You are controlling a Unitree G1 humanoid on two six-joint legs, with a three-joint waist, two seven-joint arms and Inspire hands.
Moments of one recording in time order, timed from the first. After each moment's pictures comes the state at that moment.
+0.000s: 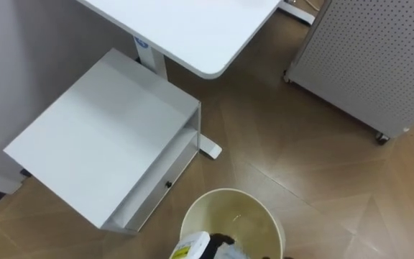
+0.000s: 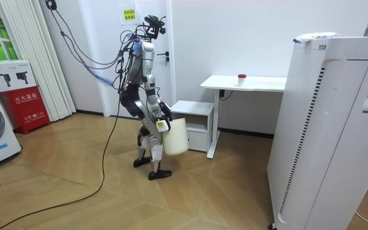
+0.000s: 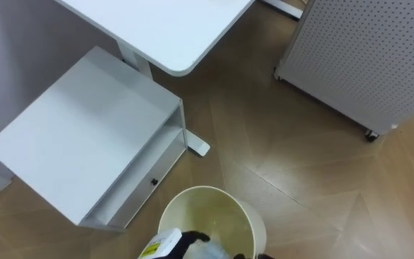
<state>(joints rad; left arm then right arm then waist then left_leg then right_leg) -0.33 0.04 -0.69 1.12 0.46 -0.22 0.34 -0.29 -0.15 0.49 1.30 1.00 -0.17 0.09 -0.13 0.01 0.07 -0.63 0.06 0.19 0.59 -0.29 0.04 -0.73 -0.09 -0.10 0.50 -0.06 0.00</state>
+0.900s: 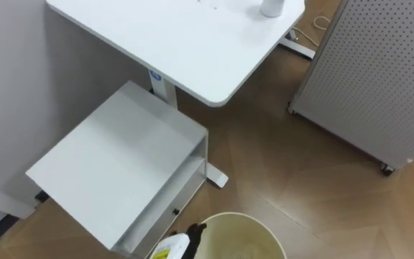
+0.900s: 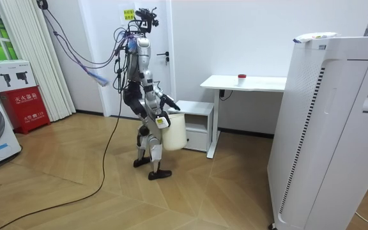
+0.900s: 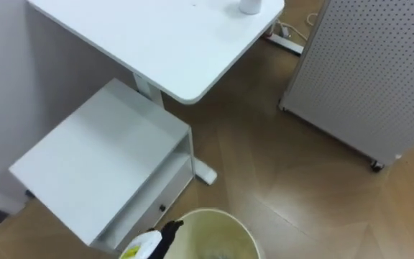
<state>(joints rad) -0.28 0.13 -0.56 1.04 0.56 -0.22 0.39 -0.20 -0.20 0.40 1.33 0.96 -0.15 0.19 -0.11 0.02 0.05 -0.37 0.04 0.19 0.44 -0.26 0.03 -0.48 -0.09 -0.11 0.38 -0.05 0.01</state>
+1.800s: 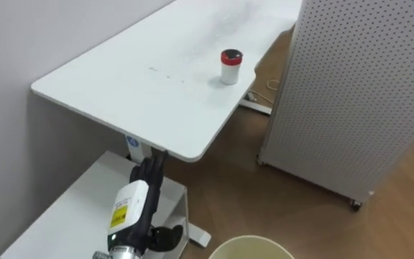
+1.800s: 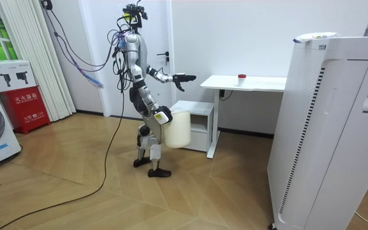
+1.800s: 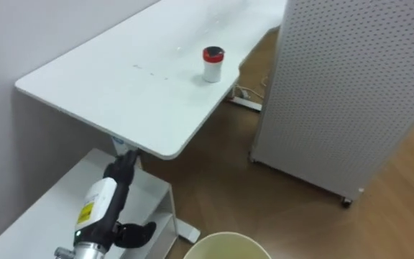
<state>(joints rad) -0.12 0.24 -0.28 0.62 0.59 -0.33 0.59 -0.01 -0.23 0.20 1.16 0.74 -0.15 0.18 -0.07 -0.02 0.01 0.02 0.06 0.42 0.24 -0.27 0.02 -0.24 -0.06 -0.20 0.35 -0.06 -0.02</state>
